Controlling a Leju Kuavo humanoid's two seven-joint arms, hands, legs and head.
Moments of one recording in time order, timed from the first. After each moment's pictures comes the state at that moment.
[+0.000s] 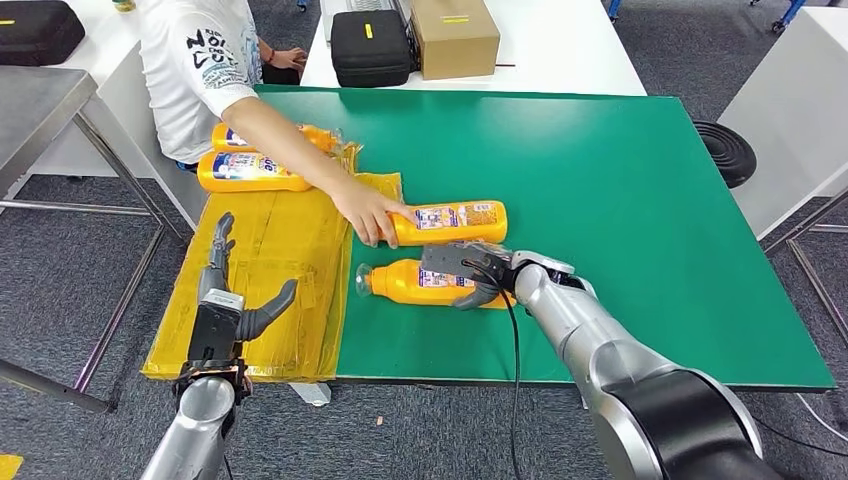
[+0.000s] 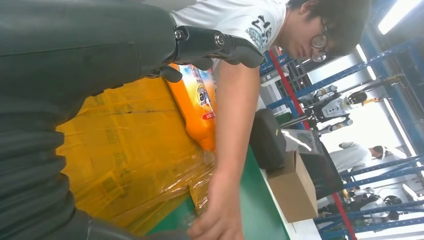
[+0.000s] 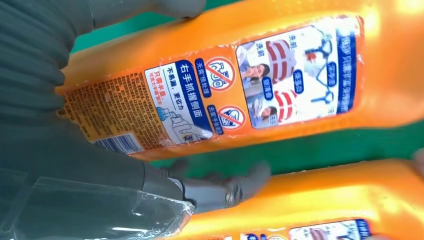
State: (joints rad) left arm -0.18 -0.09 -0.16 -1.25 -0.32 0.28 -0.49; right arm -0.87 0.11 0.32 -0.36 0.90 0.39 -0.17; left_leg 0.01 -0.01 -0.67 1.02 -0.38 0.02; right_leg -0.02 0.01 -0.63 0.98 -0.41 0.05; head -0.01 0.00
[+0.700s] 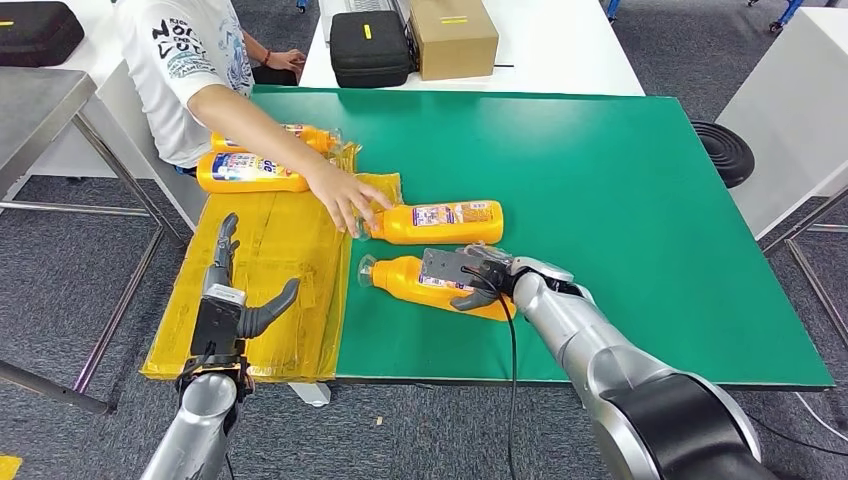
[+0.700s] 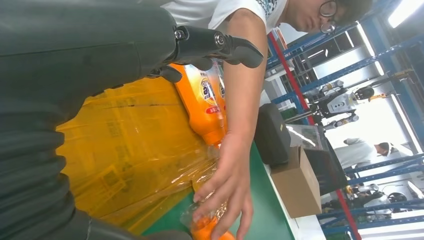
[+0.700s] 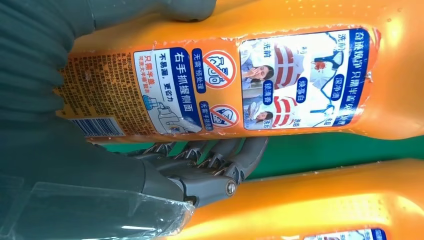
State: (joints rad) left arm -0.20 -0.10 -0.15 -1.21 -0.30 0.27 -0.49; right arm -0.85 0.10 0.36 -0.35 0.90 0.28 -0.19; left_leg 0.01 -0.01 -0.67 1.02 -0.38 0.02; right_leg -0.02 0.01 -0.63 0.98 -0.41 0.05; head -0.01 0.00
